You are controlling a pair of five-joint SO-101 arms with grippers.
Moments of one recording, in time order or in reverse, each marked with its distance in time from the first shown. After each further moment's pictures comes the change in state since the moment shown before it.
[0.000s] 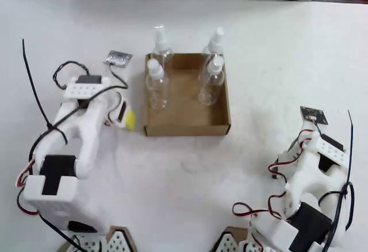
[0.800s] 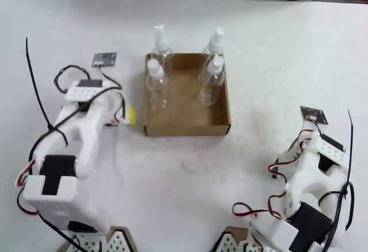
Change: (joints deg) left arm 0.0 -0.1 3.1 -4.8 17.5; right arm 0.0 0.0 0.1 -0.4 0.0
